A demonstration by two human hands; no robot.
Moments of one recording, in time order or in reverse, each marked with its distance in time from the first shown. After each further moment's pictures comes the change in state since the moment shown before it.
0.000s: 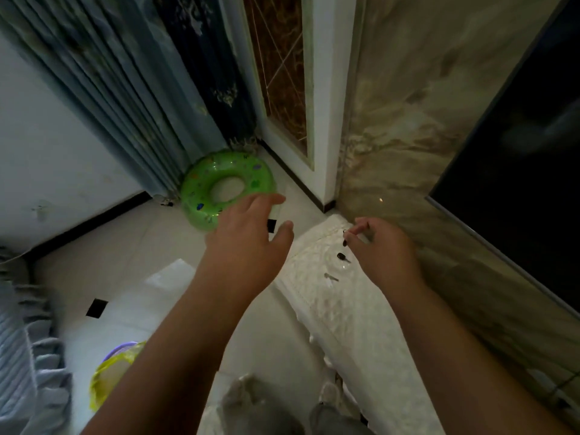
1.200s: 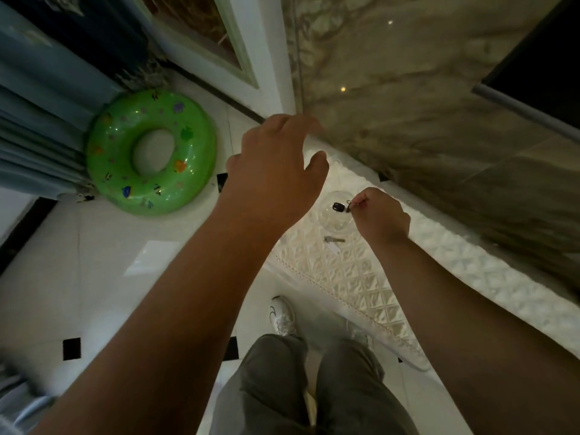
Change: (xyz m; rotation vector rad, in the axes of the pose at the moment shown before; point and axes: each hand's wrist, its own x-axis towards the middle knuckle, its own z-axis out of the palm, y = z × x) left_hand 0.245 -0.050 0.222 -0.018 -0.382 0.316; right_hand 0.176 0.212 0.208 -0.290 0.029 0.578
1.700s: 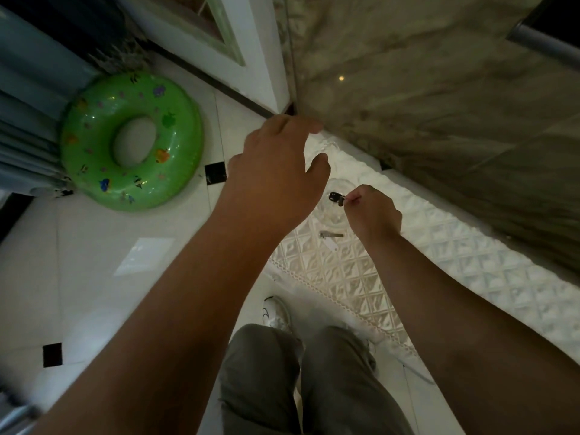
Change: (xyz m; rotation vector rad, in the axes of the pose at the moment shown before) left_hand 0.013 -0.034 0.085 -0.008 -0.024 0.031; right_hand 0.035 0.035 0.072 0.039 -0.010 0.016
